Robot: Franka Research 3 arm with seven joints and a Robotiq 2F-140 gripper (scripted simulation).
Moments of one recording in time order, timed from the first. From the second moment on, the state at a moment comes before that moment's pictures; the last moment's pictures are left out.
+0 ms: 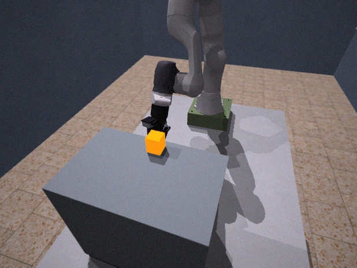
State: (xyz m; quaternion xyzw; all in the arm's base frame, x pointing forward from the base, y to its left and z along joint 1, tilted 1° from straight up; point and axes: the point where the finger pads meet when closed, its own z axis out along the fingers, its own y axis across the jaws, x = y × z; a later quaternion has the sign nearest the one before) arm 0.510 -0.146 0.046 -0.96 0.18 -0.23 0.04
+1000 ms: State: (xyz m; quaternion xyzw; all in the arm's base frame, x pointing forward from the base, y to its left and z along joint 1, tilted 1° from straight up) arm 0.511 -0.145 0.046 -0.84 0.48 -0.21 0.12
